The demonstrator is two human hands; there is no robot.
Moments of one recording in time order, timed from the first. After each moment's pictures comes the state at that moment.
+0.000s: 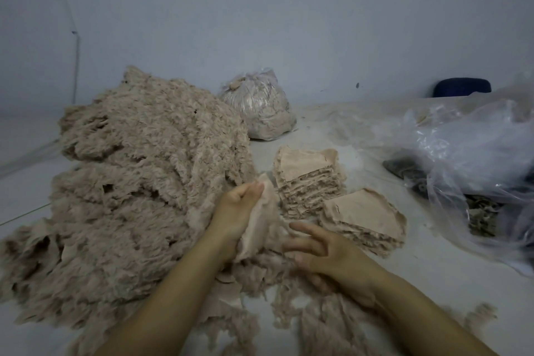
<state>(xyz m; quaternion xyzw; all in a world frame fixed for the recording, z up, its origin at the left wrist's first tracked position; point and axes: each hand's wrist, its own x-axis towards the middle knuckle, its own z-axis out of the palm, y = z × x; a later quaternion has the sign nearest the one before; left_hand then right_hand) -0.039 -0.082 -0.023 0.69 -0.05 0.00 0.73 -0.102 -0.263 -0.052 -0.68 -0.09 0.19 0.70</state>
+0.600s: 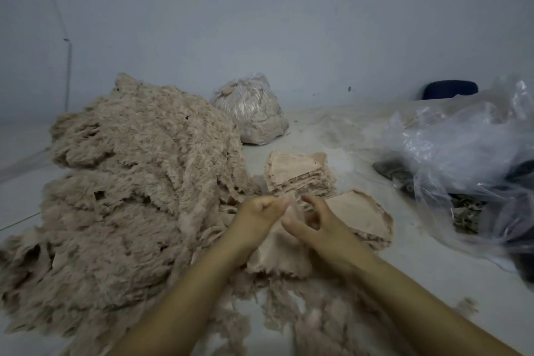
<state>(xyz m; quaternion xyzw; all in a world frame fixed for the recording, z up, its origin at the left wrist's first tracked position) -0.047 -0.112 -0.023 0.76 -0.17 -0.02 0.63 -0.094 -0.260 -0.026 -0.84 -0.03 -0.01 0.54</state>
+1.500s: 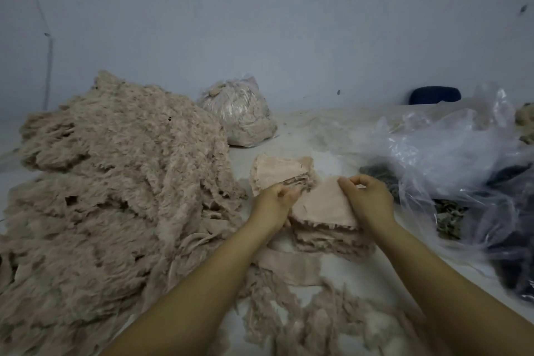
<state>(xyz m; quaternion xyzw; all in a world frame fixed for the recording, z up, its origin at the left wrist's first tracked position) -0.003 -0.173 -0.029 0.81 -0.13 -0.01 0.57 -0.021 -0.354 -0.030 -0.82 0.18 -0.26 0.47</state>
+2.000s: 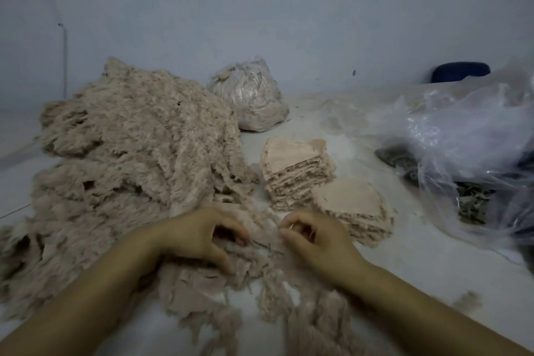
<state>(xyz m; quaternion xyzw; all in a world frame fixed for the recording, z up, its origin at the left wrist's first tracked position) -0.028 -0.025 -0.020 0.89 -0.33 -0.21 0.24 -0.088 -0.265 -0.060 -0.87 -0.18 -0.13 0.43</state>
